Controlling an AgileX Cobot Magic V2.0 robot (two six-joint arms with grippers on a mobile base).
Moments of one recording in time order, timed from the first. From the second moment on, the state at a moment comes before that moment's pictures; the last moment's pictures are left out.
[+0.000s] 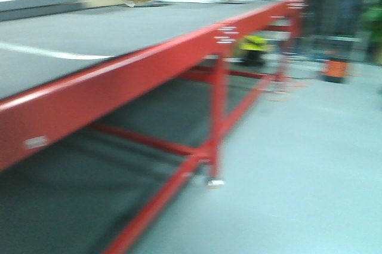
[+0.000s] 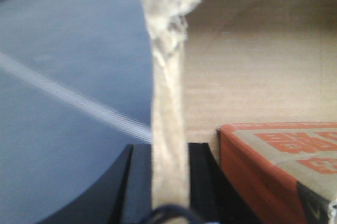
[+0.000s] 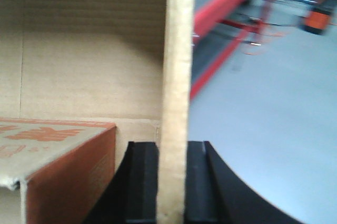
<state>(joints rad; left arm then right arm) -0.48 1.45 -1.78 0.64 0.93 -0.64 0.49 1.47 -1.77 -0.57 0.89 0.60</state>
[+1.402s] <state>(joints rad) -0.48 1.45 -1.78 0.64 0.93 -0.64 0.49 1.47 -1.77 -0.57 0.89 0.60</state>
